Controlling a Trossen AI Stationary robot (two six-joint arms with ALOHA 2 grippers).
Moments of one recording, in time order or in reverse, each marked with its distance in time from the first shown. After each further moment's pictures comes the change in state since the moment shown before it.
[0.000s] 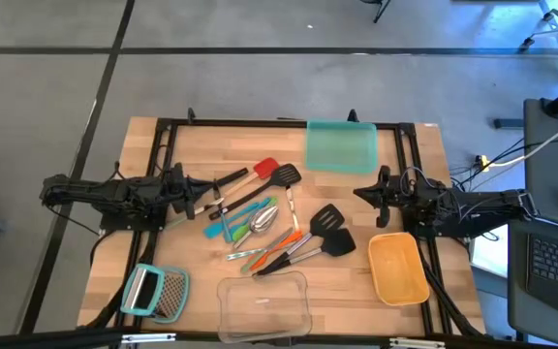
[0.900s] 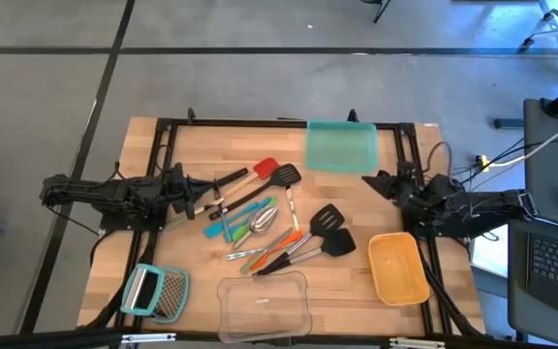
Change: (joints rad) left arm 0.000 0.000 0.000 0.000 0.000 0.000; right arm -0.002 0.000 0.000 0.356 0.072 0.701
